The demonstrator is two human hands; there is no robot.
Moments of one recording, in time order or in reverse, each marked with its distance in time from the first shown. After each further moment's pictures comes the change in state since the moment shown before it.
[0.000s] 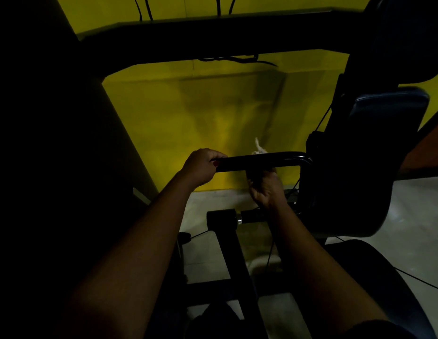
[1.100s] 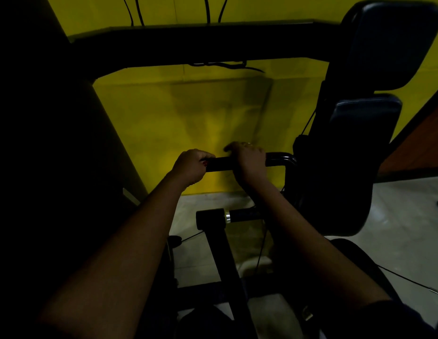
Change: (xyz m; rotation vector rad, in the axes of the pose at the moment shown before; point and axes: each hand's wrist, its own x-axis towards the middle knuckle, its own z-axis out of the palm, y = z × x) left_hand -0.001 0.002 0.003 0.040 0.047 -0.040; right_hand -0.022 -0.035 0.033 -1.845 -0.034 -0.718
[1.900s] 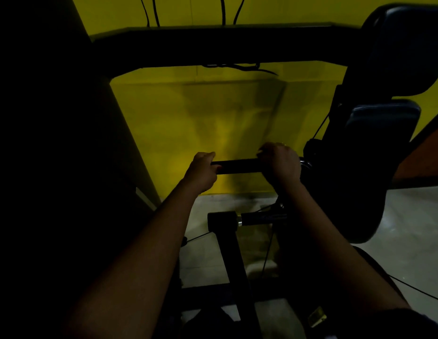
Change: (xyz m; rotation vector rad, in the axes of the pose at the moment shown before) left_hand 0.001 -0.015 0.005 -0.008 0.007 -0.068; right_hand 0.012 0.032 -0.015 -0.103 0.052 0.106
